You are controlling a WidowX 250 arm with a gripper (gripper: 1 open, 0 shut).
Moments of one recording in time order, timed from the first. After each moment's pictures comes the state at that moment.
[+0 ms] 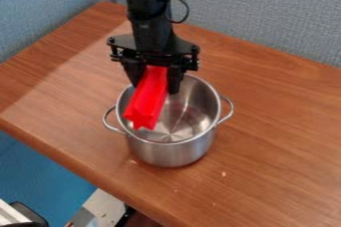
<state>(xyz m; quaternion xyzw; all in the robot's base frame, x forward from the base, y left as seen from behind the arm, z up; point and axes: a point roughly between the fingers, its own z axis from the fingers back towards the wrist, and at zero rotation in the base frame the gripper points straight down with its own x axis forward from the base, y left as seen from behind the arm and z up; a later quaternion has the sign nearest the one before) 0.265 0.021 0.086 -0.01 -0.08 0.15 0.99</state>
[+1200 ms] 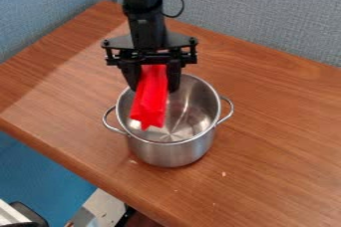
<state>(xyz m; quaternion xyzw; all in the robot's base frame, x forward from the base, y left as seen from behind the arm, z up) 0.260 0.019 0.090 -0.03 -0.05 0.23 0.97</state>
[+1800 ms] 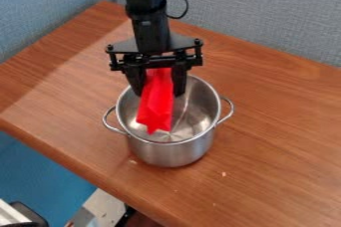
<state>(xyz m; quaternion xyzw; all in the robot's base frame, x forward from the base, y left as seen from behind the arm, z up) 0.255 0.011 0.091 -0.05 -0.03 0.24 0.97</state>
